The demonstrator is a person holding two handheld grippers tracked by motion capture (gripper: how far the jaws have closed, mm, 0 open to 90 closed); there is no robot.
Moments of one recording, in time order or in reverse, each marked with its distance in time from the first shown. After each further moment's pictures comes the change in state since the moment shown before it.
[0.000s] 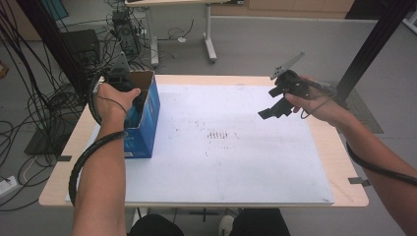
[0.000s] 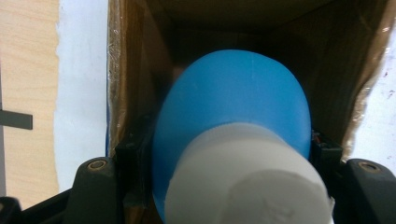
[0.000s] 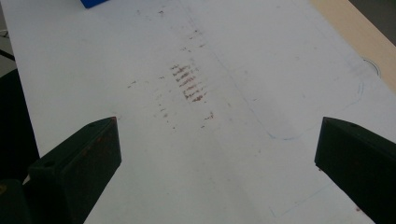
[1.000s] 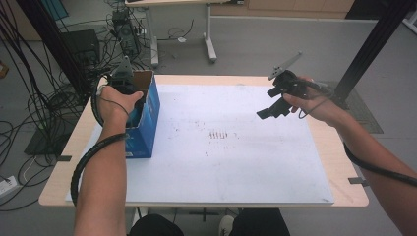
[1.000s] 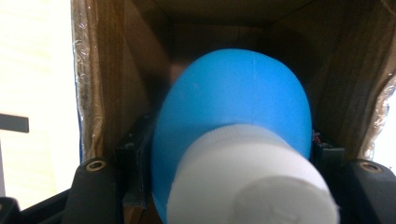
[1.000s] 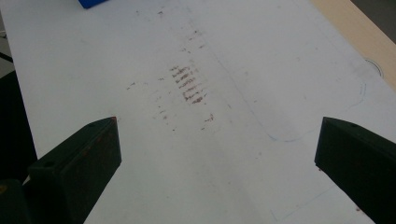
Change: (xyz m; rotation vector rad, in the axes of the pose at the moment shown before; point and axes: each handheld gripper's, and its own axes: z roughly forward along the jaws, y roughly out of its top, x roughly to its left) left arm -0.004 0.002 0.009 0.019 0.012 0.020; right arm -0.001 0.001 0.005 -0.001 0.001 0.002
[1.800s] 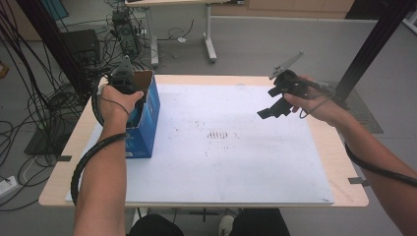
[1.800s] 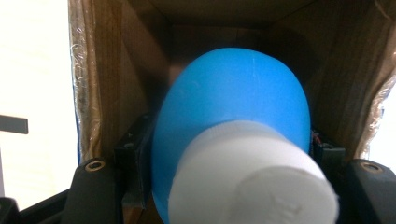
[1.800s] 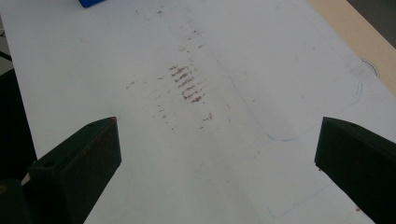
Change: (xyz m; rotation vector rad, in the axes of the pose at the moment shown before) left arm -0.001 0.001 0.000 -0.001 0.000 0.001; right arm 0.001 0.001 -0.003 0.002 -0.008 -0.005
